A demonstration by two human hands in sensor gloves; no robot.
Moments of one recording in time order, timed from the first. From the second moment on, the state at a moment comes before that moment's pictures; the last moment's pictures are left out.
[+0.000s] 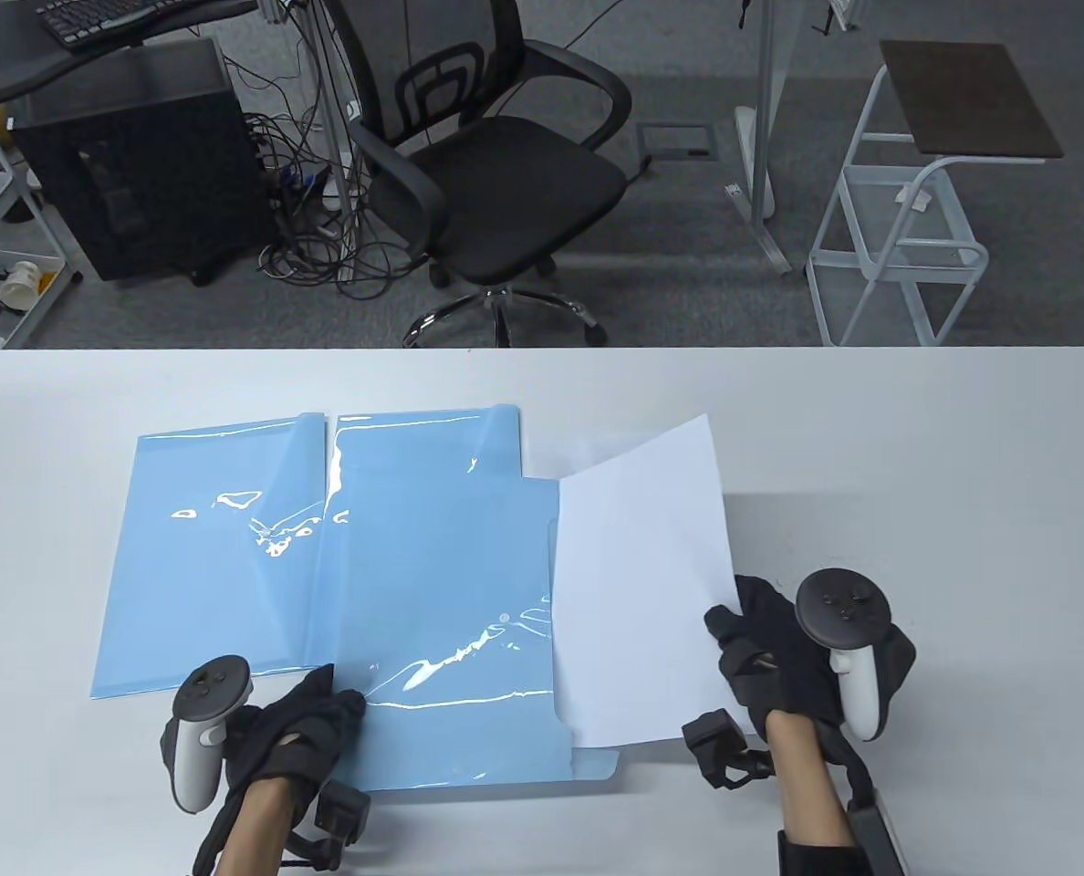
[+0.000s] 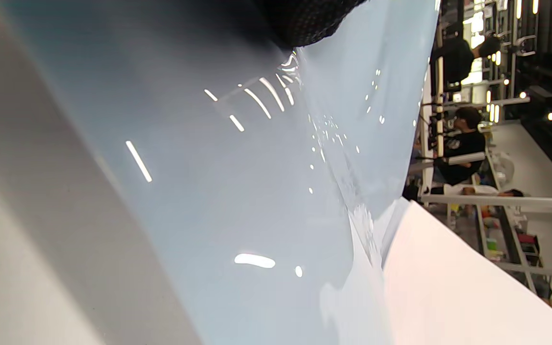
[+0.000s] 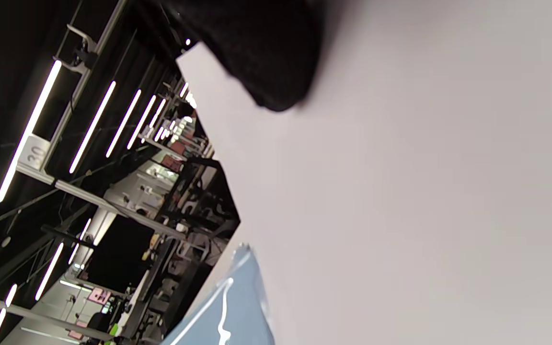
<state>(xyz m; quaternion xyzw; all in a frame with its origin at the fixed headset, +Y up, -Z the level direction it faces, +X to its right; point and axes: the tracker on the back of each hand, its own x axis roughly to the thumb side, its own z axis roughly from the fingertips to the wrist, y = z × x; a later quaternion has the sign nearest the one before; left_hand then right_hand) -0.284 -0.786 -0.226 -0.23 0.16 0.62 0.73 0.208 -0.670 -0.267 -0.17 0.04 0.86 0.48</state>
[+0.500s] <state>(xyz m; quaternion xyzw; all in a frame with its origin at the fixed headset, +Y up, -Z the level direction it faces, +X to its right) -0.290 -0.788 -0.226 -0.24 0.16 0.63 0.72 0.305 -0.666 -0.276 -0.24 -0.02 0.83 0.51</state>
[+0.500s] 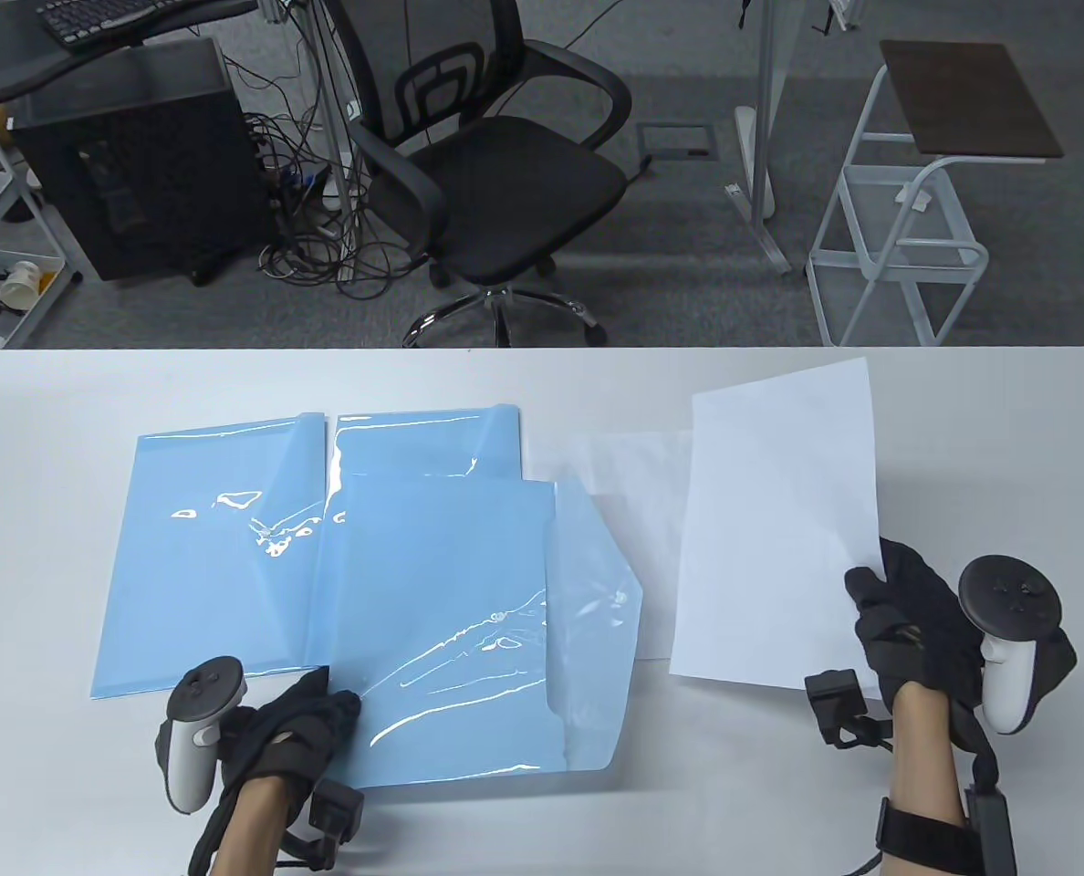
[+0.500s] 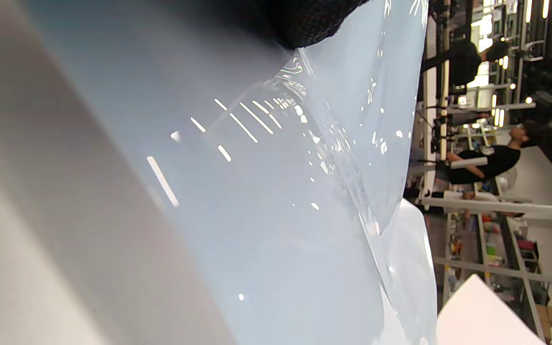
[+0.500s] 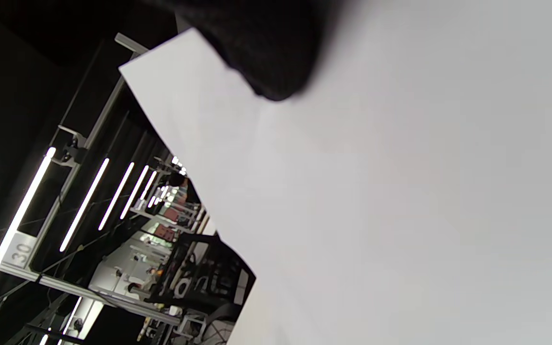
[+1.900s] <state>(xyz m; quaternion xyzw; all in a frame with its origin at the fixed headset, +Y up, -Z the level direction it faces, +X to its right) -0.288 -0.789 -0.230 -0.26 0.16 0.62 0.73 0.199 -0.775 -0.384 -0.18 0.11 0.84 0.49</state>
